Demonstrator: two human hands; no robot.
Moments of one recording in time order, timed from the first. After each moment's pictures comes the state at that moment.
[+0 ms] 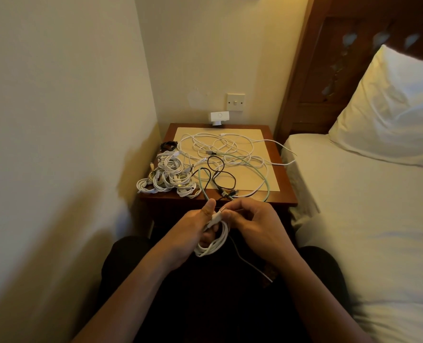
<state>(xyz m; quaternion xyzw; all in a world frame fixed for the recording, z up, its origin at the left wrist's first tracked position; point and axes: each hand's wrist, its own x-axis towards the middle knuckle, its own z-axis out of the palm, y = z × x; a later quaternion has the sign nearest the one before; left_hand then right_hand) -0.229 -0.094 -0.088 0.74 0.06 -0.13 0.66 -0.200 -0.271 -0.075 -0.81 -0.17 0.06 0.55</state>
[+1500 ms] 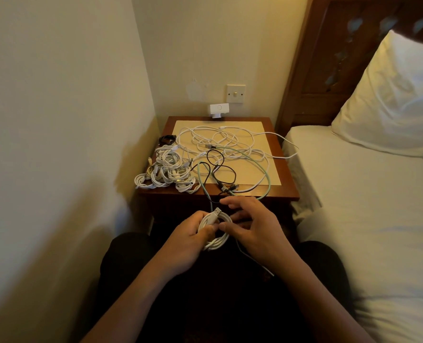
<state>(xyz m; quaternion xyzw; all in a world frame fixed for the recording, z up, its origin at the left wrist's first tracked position) -0.244 -0.090 -0.111 0.83 0.01 -0.07 0.55 -0.201 -0.278 -0.098 -0.83 -0.19 0.06 0.51</state>
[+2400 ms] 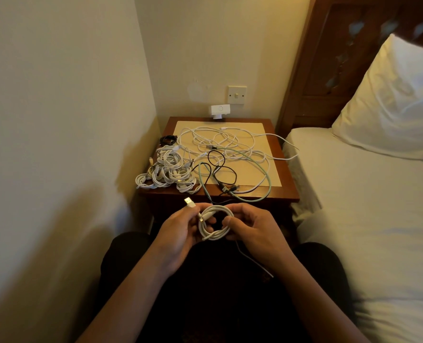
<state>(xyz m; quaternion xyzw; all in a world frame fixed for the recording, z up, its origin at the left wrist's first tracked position) -0.235 -0.086 -0.104 0.55 0.18 -0.08 0.81 -0.200 -0.273 -0.103 -0.77 -0.11 0.15 0.61</state>
